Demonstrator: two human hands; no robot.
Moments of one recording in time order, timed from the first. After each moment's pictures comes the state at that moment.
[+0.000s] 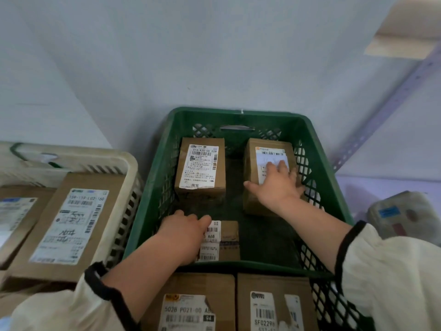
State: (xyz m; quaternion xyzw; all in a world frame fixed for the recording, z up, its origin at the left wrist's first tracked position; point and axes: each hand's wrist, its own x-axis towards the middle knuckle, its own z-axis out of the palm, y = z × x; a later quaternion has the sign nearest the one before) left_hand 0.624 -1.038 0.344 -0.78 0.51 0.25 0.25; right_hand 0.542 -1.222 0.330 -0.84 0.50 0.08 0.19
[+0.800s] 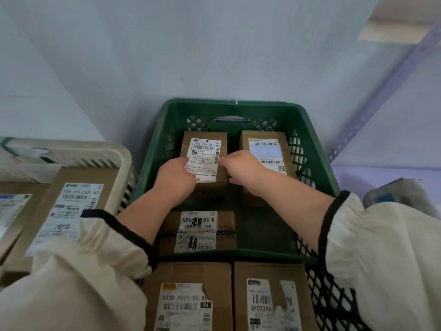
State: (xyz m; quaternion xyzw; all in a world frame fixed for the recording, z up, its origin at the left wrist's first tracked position) left_hand 0.673 -1.074 0.348 -0.89 0.30 0.21 -0.27; right_hand 0.581 -1.191 0.363 -0.72 0.41 0.00 0.56
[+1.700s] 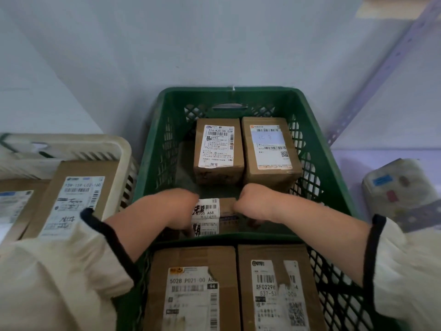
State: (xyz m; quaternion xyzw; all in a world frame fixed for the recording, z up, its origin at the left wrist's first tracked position) left_hand 0.645 -1.045 0.353 -0.78 0.47 0.34 0.21; right_hand 0.517 -1.159 0.356 -0.79 0.37 0.26 0.42
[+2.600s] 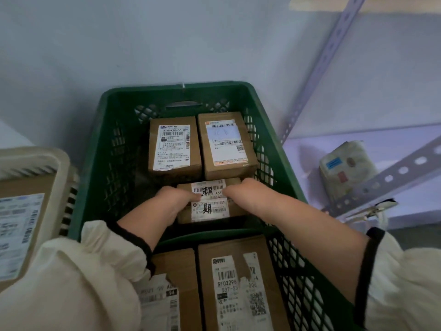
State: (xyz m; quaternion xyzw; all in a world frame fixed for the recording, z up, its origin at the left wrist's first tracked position) left_hand 0.602 -1.101 0.311 -0.82 0.02 0.48 -0.32; right_hand 0.464 -1.184 0.364 -0.67 0.50 0.10 0.54
